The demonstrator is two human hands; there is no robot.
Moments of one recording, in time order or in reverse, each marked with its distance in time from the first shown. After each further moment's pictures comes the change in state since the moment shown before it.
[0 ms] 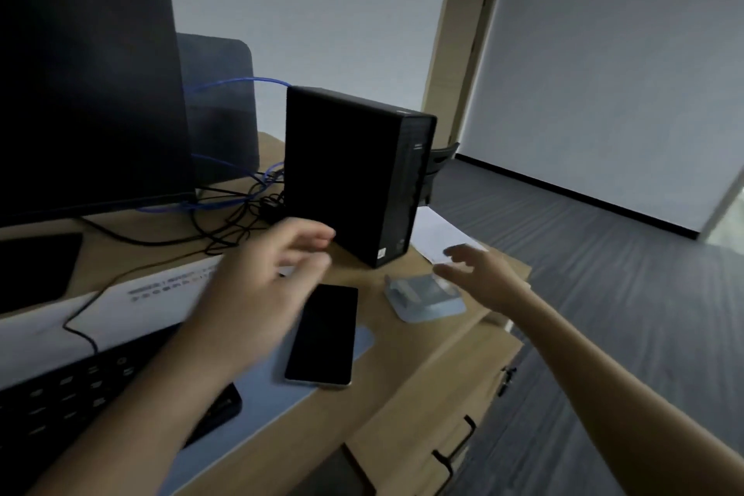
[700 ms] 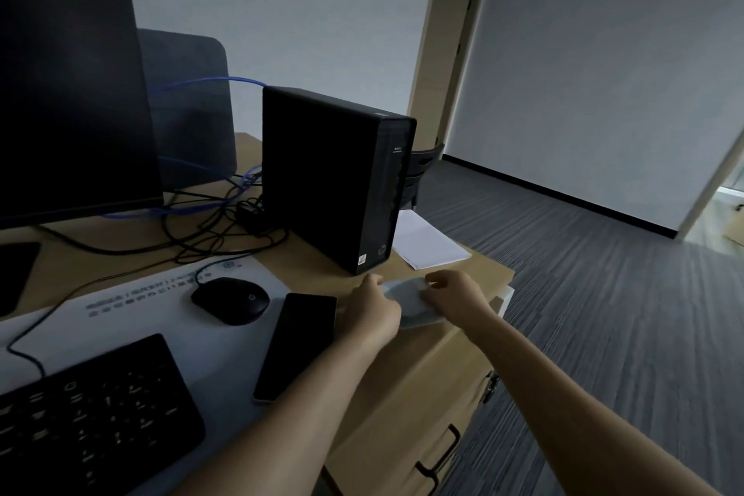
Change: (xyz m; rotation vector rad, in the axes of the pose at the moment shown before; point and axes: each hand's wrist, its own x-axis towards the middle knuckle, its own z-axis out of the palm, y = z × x) left_hand 0.075 -0.066 0.187 0.079 -0.093 -0.513; right_hand 0.000 0.001 0.027 0.223 0.022 0.269
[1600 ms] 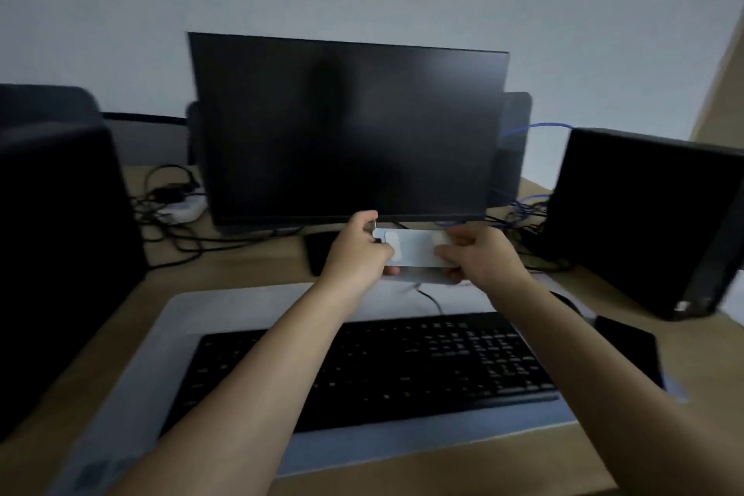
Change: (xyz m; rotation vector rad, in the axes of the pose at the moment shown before) left_hand -0.163 -0.103 -0.376 -0.289 0.560 0.037; right_hand -0.176 -0.315 0.176 0.515 -0.414 -0.449
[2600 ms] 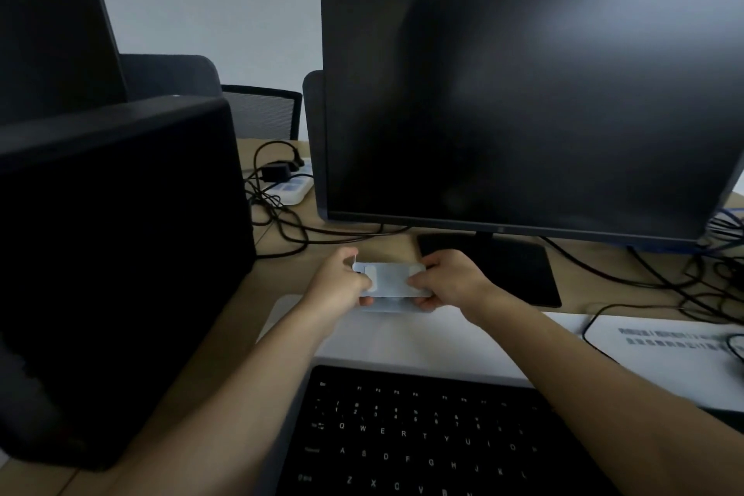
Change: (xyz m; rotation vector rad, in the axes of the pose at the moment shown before) left_hand 0.091 -0.129 -0.189 0.065 0.233 -0.292; right_hand 0.080 -0.012 0.248 -0.113 -0.502 0.195
